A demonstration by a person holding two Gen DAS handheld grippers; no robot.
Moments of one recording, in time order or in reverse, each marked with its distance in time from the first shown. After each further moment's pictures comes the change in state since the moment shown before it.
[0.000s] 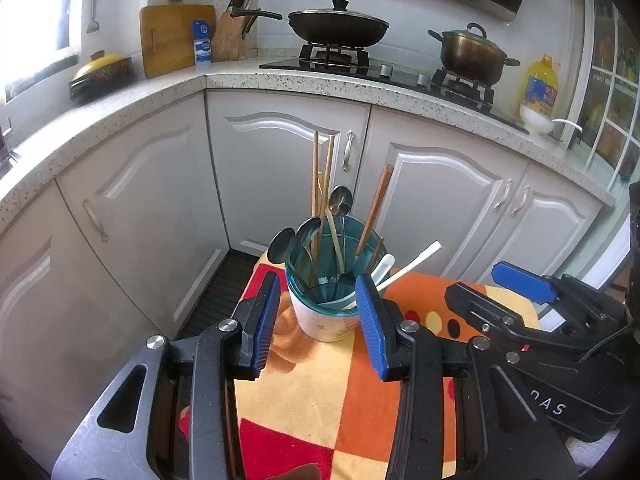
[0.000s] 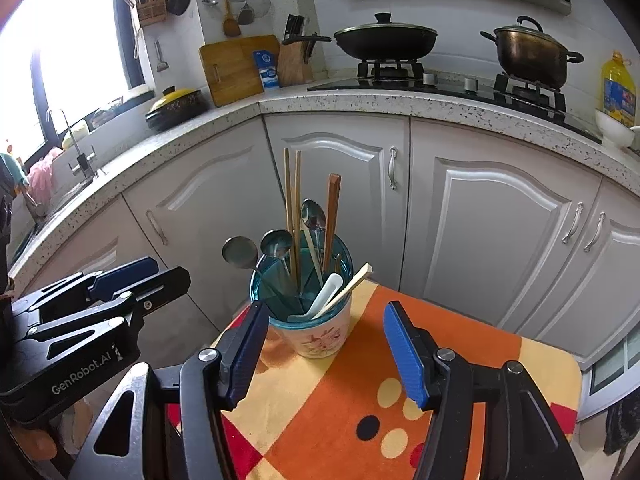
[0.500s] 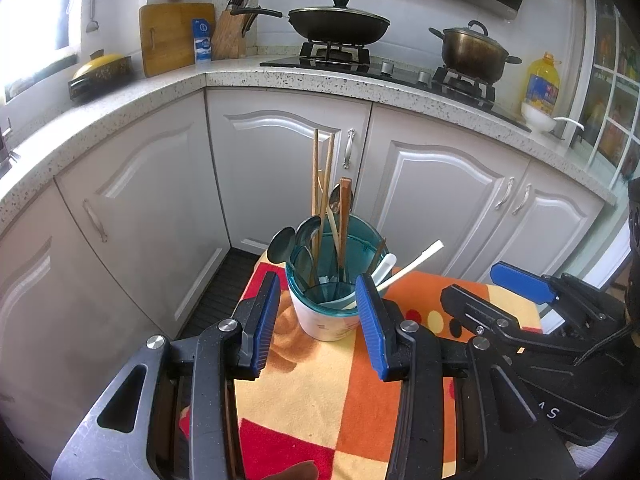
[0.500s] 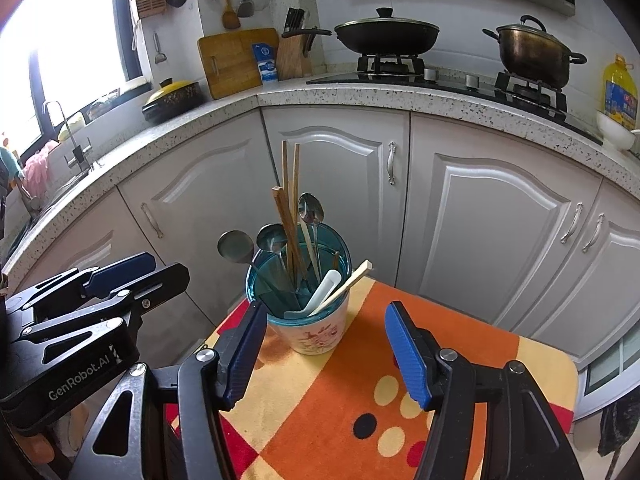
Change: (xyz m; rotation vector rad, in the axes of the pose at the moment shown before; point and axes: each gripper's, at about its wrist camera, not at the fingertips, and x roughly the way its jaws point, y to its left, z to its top) left arm 0.003 0.001 -0.001 -0.001 0.005 0.001; right arm 0.005 0.002 0.000 -0.008 0.021 -0.011
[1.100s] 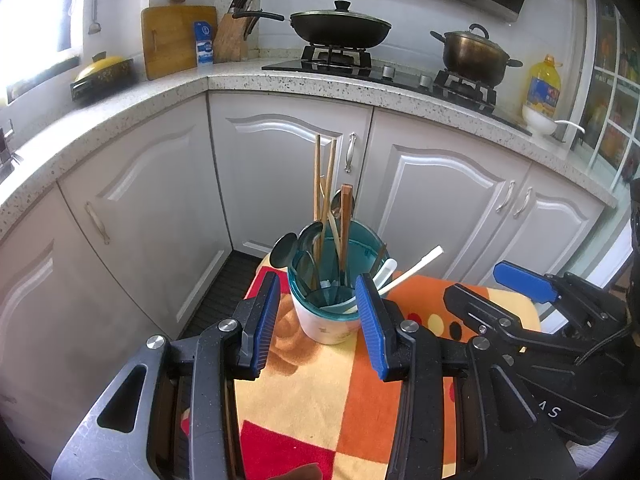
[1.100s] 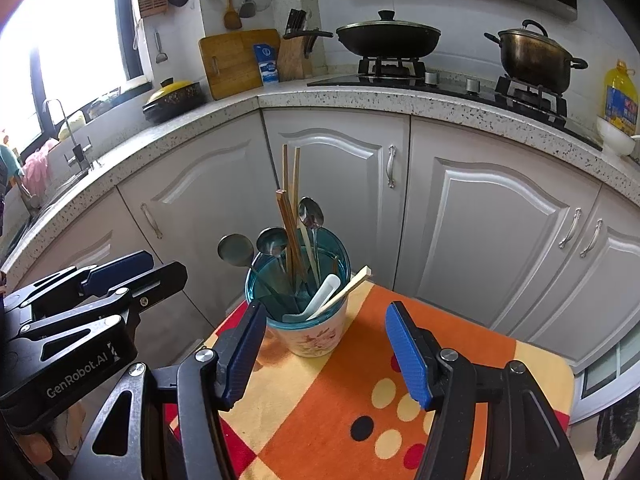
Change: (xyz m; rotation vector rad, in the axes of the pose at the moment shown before) left arm 0.000 0.001 0.002 0.006 -0.010 0.008; right arm -0.005 0.002 0.004 -0.009 -0.010 -0.010
